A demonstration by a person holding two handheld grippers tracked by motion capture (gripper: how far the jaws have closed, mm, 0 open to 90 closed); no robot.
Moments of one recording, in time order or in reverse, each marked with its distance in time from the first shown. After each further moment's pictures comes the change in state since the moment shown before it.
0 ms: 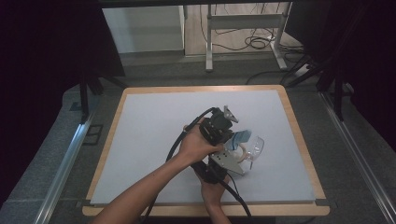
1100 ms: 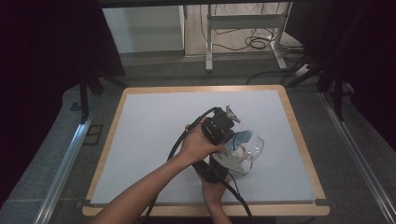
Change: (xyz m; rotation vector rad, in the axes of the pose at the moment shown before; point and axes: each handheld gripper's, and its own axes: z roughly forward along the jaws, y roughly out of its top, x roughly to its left) left arm -0.001 0.004 0.004 0.014 -0.001 0.012; right arm -0.002 0.002 -0.001 -0.003 -0.007 0.009
